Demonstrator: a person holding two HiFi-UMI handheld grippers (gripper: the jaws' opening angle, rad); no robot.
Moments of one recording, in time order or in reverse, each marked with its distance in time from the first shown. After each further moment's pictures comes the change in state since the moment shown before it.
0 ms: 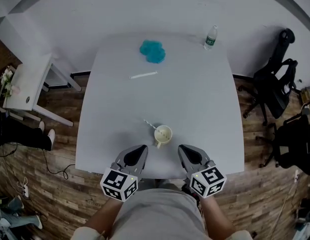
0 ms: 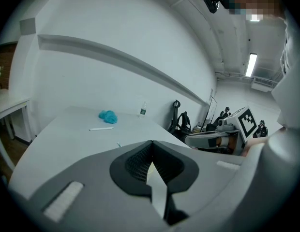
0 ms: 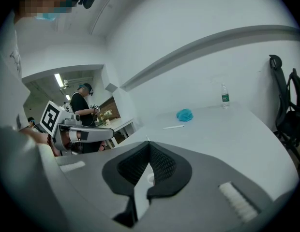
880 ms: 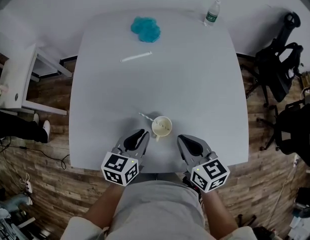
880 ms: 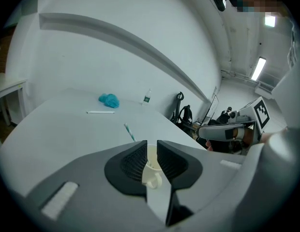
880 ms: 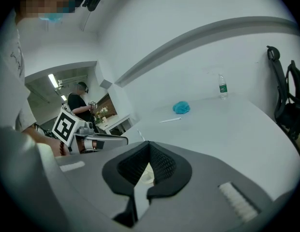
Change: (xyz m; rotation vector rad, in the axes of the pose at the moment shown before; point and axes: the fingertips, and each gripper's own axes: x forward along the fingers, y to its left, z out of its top) left arm 0.064 0.044 -0.049 -0.087 0.114 -0.023; right arm 0.031 -0.022 -0.018 0.050 0.060 -0.020
